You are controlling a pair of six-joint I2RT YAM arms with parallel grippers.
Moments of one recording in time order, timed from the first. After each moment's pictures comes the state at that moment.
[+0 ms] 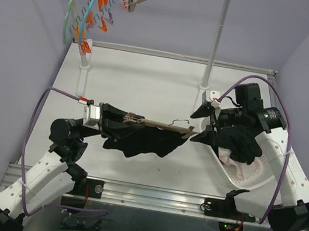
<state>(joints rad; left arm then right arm) -0.50 0.58 0.47 0.73 0.80 -0.37 0.36 1.21 1.34 -1.03 -1.06 -0.83</state>
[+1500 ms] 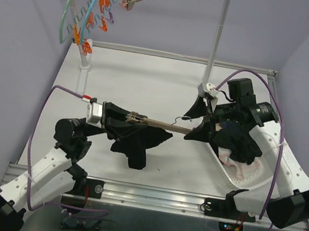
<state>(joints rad) -0.51 0.65 0.43 0.88 0.79 -0.44 0.41 1.28 1.35 -0.93 -1.21 -0.63</state>
